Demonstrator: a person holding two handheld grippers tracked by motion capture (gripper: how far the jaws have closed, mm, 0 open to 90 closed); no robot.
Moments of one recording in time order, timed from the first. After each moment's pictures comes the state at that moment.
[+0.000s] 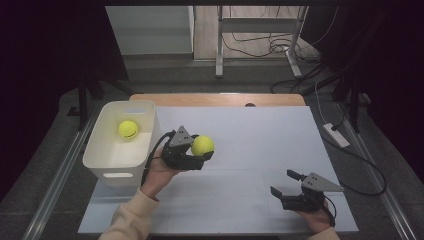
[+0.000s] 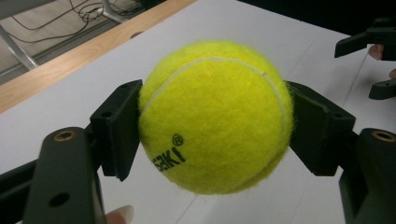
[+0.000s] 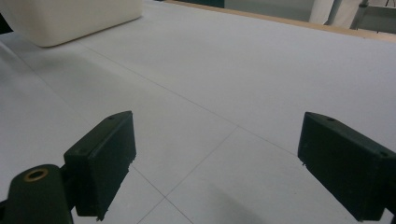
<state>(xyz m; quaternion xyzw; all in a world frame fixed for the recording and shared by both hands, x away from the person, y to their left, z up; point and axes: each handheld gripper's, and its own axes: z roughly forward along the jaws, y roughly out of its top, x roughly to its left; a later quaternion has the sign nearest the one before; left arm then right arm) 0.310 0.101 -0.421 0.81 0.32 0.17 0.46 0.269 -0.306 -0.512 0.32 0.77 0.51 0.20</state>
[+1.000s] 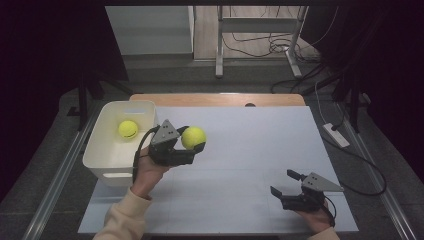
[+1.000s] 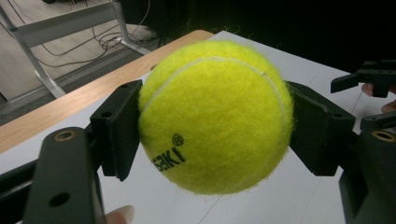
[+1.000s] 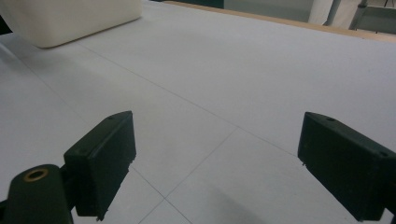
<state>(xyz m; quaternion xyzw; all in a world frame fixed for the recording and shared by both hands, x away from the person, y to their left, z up) 0.298 0.125 -0.393 0.77 0.32 0.21 0.50 0.270 -0.305 -0.512 0.32 0.77 0.51 0.21</state>
